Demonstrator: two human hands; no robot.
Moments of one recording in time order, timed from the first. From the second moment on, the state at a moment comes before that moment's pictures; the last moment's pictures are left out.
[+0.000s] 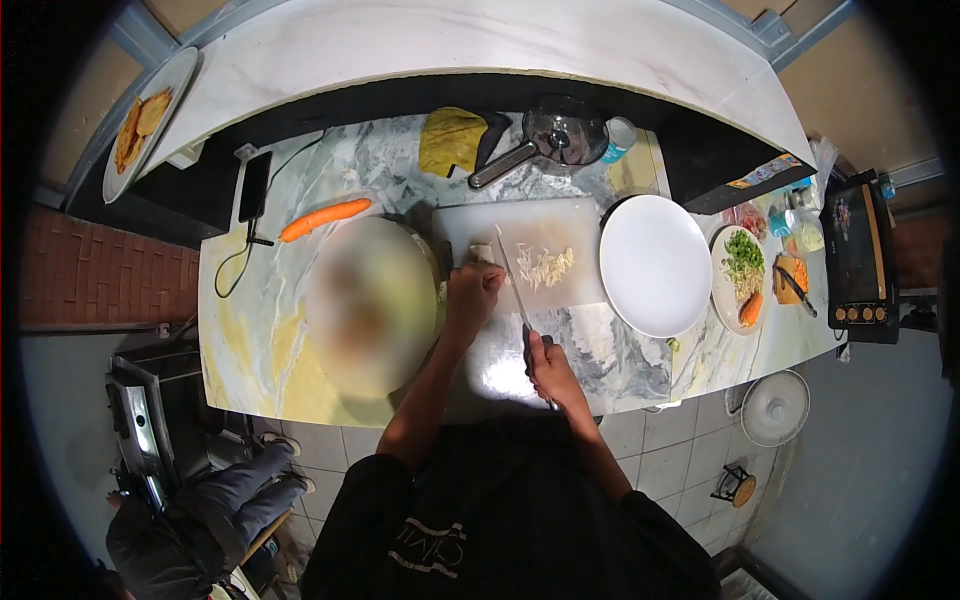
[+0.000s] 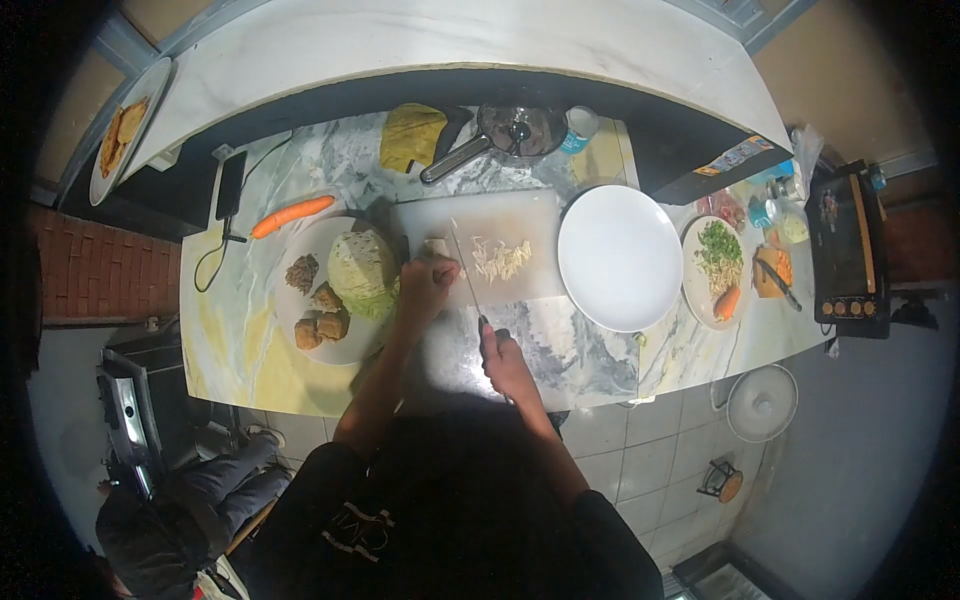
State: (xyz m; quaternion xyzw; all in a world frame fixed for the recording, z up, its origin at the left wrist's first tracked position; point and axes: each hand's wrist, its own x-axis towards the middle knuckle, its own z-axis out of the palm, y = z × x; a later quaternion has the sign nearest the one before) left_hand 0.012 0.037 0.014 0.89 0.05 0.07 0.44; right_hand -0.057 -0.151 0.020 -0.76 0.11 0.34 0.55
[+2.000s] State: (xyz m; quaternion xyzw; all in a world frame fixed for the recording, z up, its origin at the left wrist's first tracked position) left_hand -0.028 0.048 0.032 0.91 0.09 0.11 0.40; right_hand -0.054 -0.163 0.002 -0.77 0.08 0.30 0.55
